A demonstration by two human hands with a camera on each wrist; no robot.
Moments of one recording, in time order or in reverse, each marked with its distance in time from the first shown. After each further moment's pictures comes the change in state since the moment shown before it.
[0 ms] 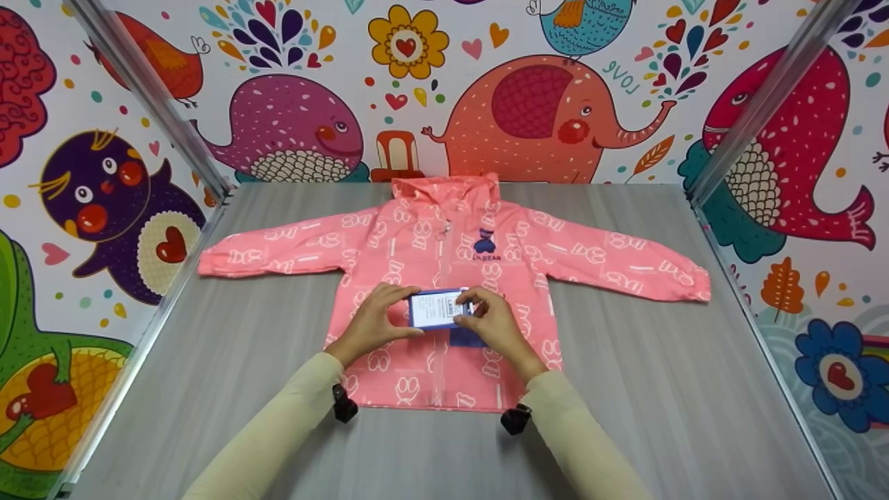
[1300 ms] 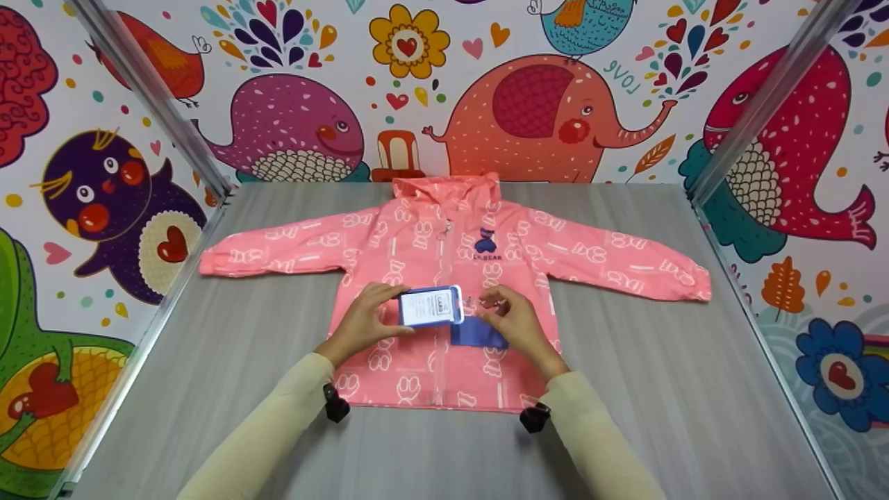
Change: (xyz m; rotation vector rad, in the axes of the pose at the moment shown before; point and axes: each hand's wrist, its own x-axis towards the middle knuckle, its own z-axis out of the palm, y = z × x) left_hand -0.010 -0.011 -0.010 -0.035 -0.001 -0.065; right_hand 0.004 0.046 -0.030 -0.149 0.051 0.010
